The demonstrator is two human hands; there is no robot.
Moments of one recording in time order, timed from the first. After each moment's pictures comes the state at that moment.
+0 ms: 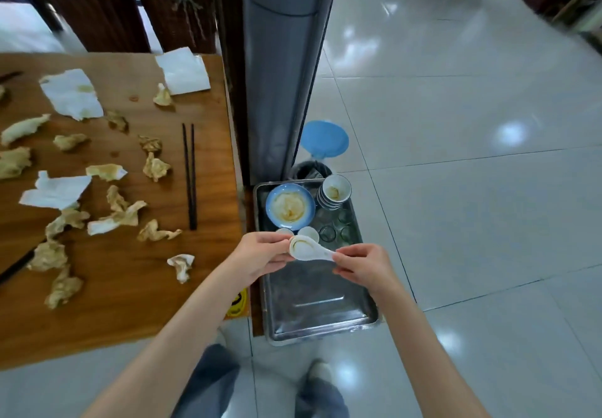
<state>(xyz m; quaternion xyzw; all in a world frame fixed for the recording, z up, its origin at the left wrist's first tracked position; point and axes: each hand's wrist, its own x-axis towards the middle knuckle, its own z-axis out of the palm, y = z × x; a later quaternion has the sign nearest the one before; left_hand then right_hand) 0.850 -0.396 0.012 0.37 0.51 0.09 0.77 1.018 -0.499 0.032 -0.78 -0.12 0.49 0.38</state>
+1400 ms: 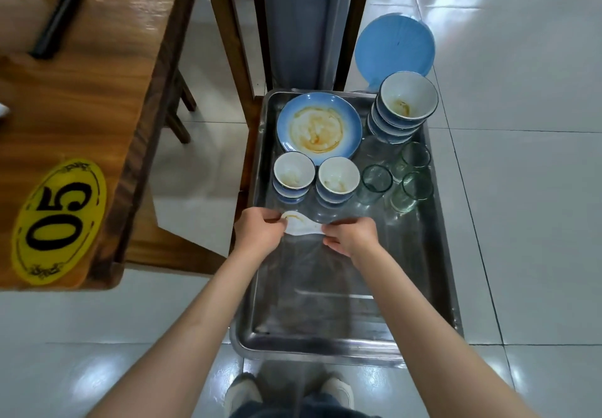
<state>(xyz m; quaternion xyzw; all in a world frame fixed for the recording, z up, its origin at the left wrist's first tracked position) 0.905 -0.423 -0.324 0.48 0.74 0.14 0.46 1.061 -0.447 -0.334 -0.73 0.01 0.58 0.36</state>
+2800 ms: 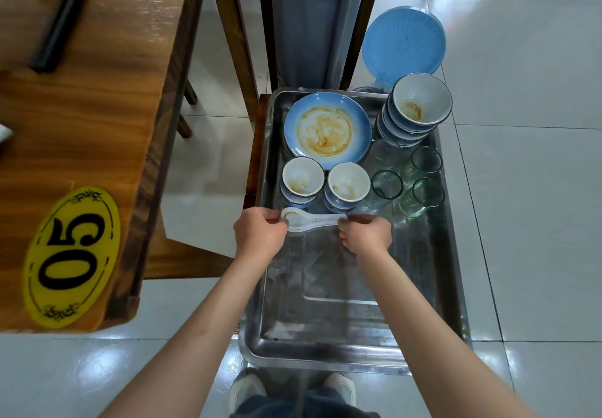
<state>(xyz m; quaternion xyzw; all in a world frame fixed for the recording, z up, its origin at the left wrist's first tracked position) 0.905 -0.416 -0.305 0.49 0.76 0.14 0.40 1.057 -0.441 -0.336 -0.82 -0.04 0.45 0.35</state>
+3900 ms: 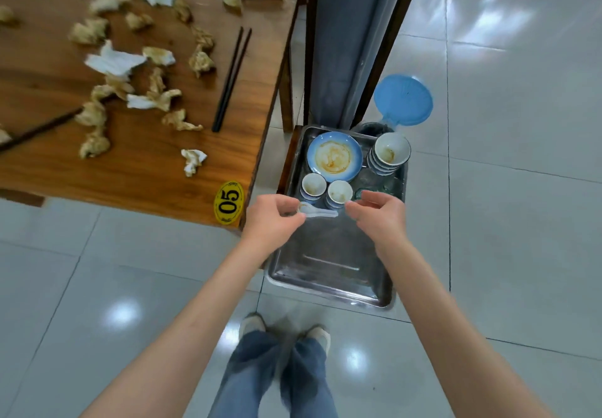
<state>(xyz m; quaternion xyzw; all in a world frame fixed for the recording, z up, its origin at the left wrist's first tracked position) 0.884 -0.492 -0.044 0.53 0.70 0.17 0.45 1.066 -0.494 -0.060 -0.78 -0.24 0.48 0.33</state>
